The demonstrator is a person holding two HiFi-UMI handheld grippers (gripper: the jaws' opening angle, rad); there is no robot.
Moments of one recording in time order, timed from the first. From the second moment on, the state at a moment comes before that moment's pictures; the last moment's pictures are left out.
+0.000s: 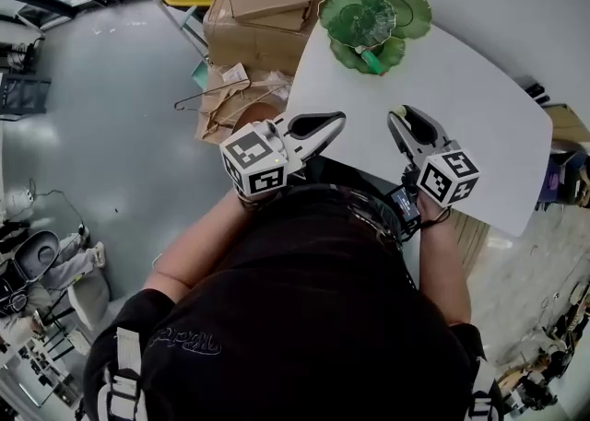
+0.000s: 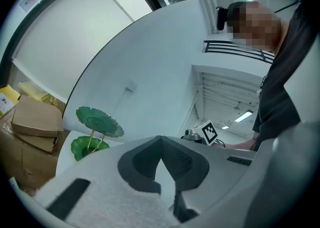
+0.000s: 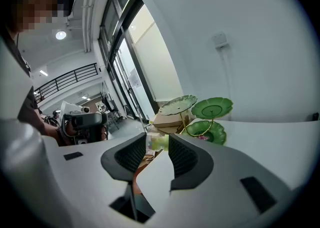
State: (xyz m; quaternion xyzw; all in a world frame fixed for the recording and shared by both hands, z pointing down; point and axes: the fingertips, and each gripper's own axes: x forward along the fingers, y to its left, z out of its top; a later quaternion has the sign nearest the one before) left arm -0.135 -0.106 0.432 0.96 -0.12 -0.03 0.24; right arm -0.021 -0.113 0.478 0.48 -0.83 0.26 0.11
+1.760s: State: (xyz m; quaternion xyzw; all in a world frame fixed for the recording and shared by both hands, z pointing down) left arm -0.094 -0.162 0.511 0.94 -0.19 0.06 0.29; right arm 0.073 -0.265 0.660 0.46 -0.81 0.26 0.27
